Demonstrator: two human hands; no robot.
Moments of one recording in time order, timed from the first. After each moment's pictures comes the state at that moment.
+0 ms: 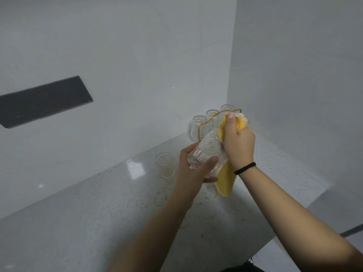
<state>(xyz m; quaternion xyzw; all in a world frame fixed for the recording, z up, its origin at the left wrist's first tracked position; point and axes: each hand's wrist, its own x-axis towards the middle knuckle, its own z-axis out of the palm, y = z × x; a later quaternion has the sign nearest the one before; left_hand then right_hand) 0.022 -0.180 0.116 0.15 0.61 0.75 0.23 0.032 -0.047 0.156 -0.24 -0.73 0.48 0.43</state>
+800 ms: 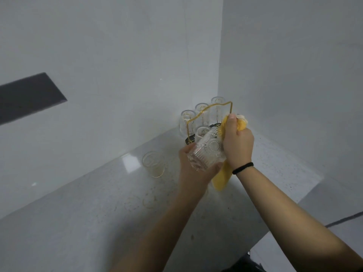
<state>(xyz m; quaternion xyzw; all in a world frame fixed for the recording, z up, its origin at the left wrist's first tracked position) 0.022 -0.130 0.097 0.15 0.68 0.70 0.18 0.023 -0.003 0.128 -0.30 -0.70 0.50 0.41</state>
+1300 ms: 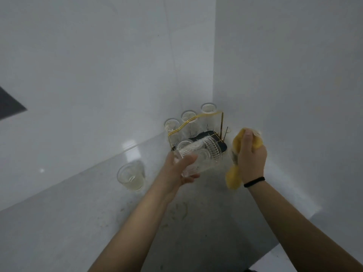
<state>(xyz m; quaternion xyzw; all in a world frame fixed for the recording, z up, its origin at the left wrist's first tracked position) -0.052 -0.042 0.098 -0.02 0.64 0.69 0.34 -0.001 0.139 0.074 -0.32 -0.67 0.56 0.37</state>
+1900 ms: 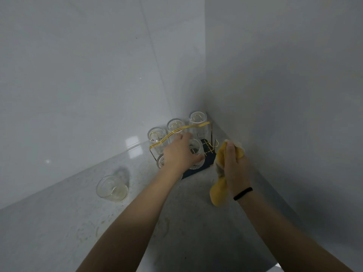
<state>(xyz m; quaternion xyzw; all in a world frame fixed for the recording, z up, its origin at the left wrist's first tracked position) -0.138 0.082 0.062 0.22 0.96 0.15 0.04 -0.032 0.195 0.052 -0.27 -0.70 0.61 0.27</state>
